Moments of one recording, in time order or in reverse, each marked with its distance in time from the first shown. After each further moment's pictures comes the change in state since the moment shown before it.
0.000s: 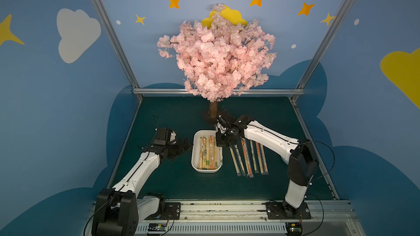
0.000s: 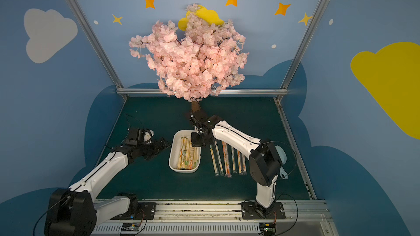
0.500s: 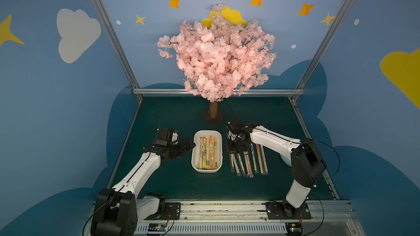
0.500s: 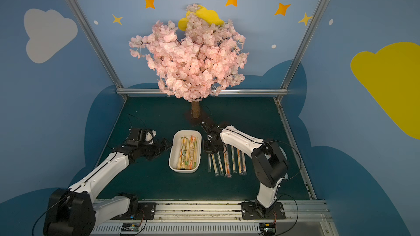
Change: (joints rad) left arm -0.044 0.001 0.000 0.009 0.018 -0.012; right arm -0.070 -0.006 -0.226 0.066 0.016 -0.034
